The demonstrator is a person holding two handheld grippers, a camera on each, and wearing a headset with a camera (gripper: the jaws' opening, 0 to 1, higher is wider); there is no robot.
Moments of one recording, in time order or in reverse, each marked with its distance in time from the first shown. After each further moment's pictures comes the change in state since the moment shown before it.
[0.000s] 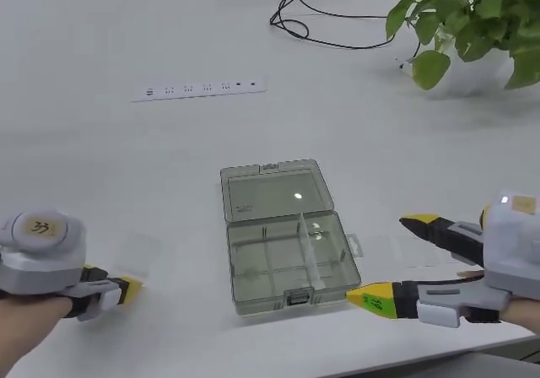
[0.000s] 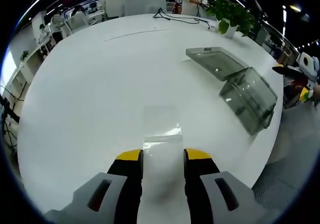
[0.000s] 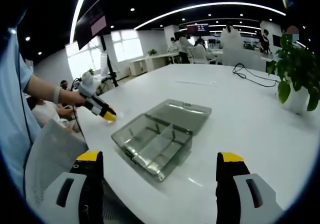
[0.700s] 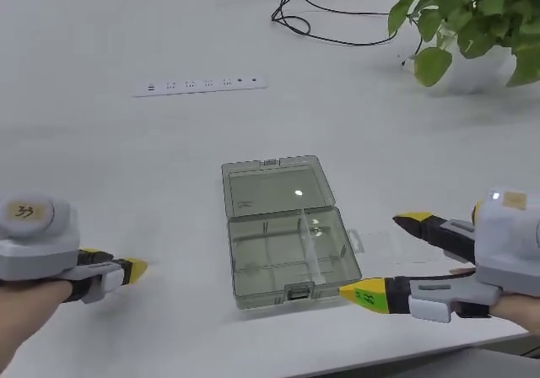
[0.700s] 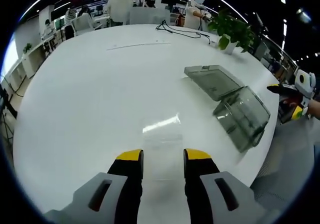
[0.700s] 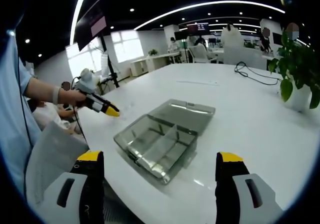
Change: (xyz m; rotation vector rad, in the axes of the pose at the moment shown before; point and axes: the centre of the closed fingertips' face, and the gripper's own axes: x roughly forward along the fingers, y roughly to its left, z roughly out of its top) left arm -0.011 -0.011 0.029 -0.049 -0.104 -0.037; right arm 0.007 0.008 0.002 0.017 -0.001 0.013
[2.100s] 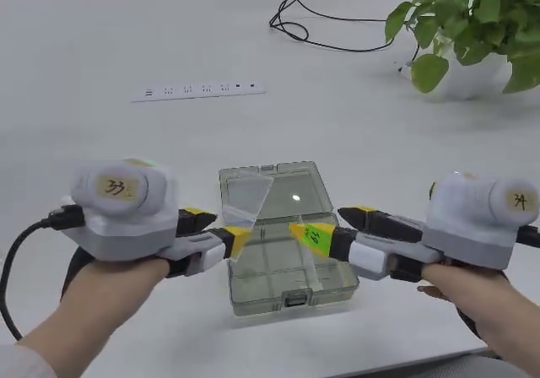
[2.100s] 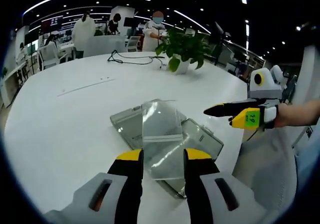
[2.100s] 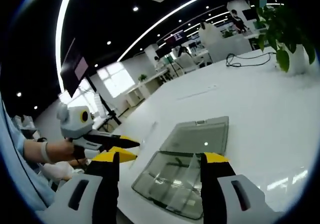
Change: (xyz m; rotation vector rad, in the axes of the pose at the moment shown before) left arm 0.006 -0.141 0.071 0.156 -0.186 -0.266; right arm 0.041 0.005 0.055 0.359 -0.207 0.027
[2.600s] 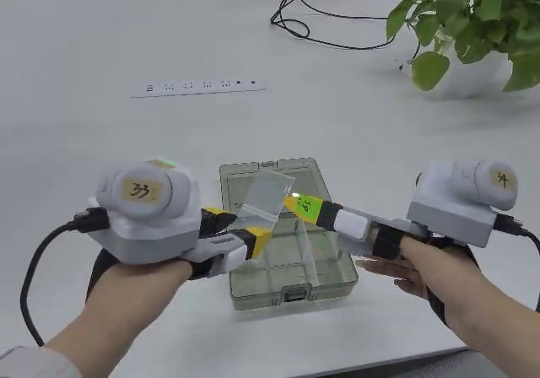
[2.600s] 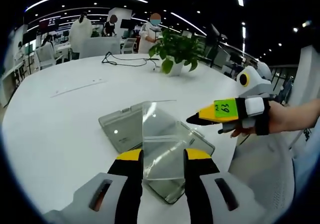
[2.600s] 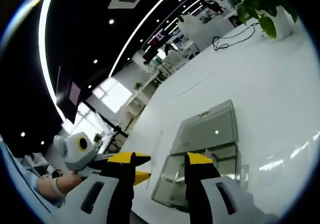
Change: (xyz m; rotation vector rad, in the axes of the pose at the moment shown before) left arm 0.008 -0.021 0.002 -0.001 -0.024 -0.032; right arm 0.014 0.005 0.001 0.280 -0.021 0.012
